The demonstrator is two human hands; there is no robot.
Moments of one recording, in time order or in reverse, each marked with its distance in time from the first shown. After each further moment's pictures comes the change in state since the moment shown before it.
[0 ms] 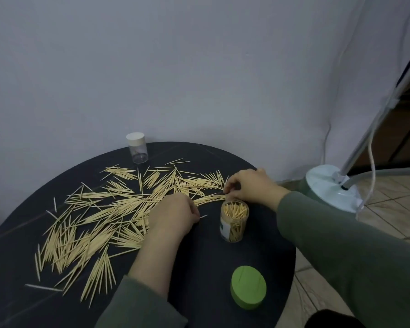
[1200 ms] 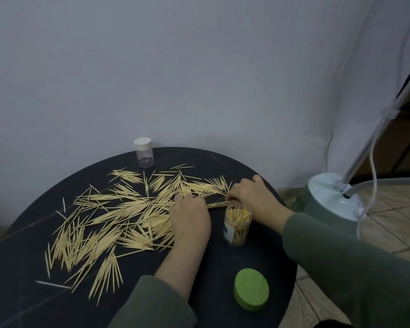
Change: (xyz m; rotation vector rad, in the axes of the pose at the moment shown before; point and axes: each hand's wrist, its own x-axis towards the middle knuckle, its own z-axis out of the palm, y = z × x) left_hand 0.011 0.015 0.037 0.217 0.349 0.047; right_hand -0.018 -0.010 0.014 -0.313 0.119 -0.185
